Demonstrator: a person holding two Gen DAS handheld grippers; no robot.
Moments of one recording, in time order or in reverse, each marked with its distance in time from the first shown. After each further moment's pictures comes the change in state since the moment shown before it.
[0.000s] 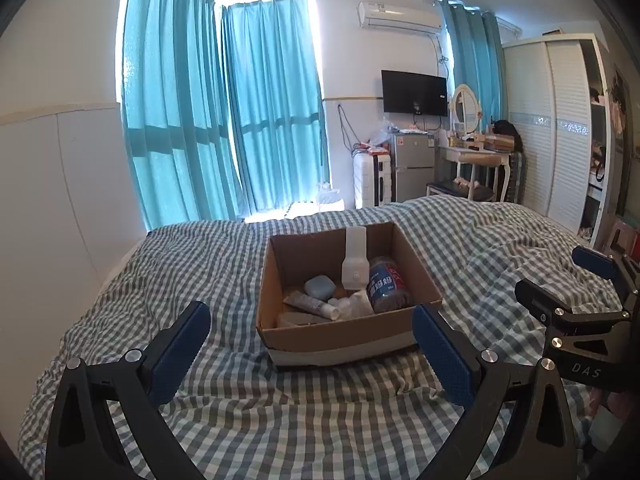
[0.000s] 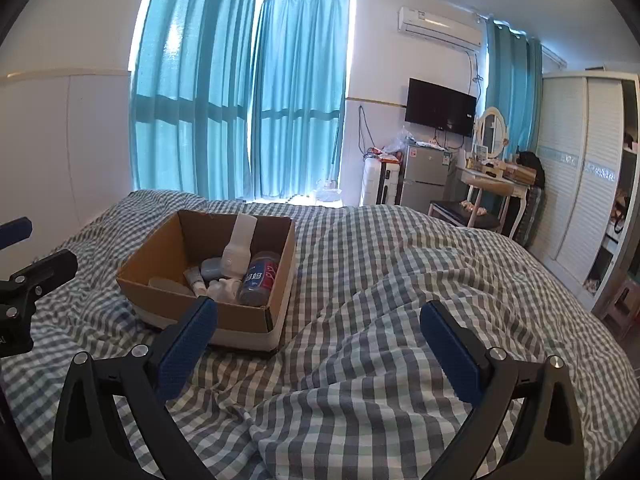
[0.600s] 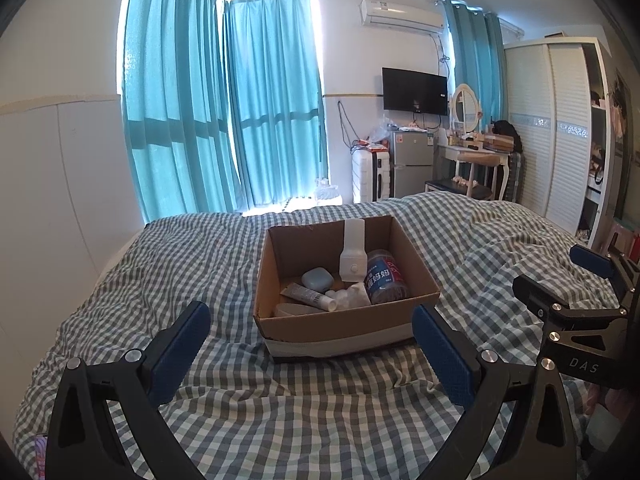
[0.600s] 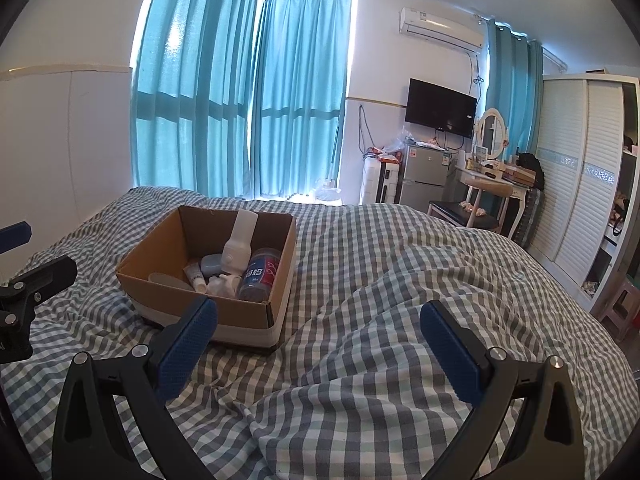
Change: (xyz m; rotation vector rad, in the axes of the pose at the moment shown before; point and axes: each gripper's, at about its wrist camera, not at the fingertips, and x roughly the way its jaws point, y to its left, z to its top) left arm -0.003 0.002 -0.005 -0.013 0.011 -0.012; right arm 0.001 0.002 -0.005 -0.003 0.005 -0.003
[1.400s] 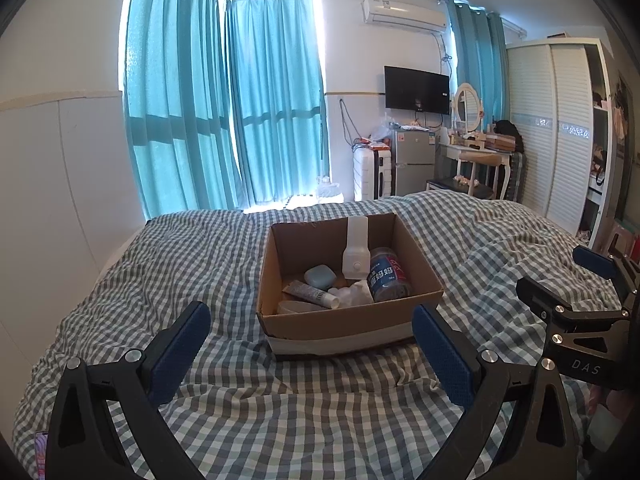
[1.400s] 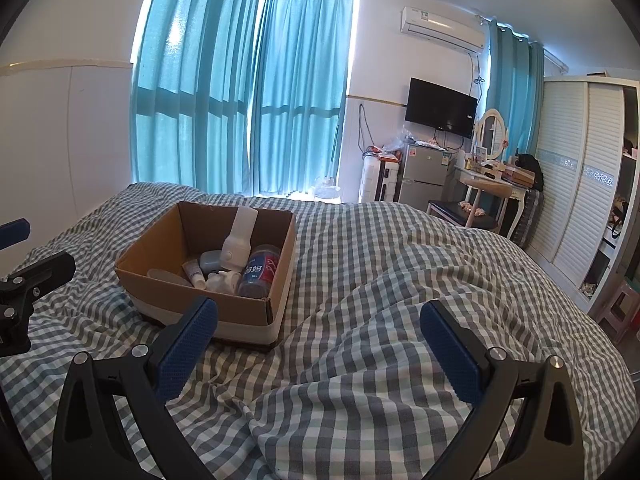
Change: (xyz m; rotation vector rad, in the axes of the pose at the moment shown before) left arm 0.003 0.001 -0.003 -0.009 0.009 0.005; right arm 0.001 0.003 -0.002 -0.010 0.005 -0.007
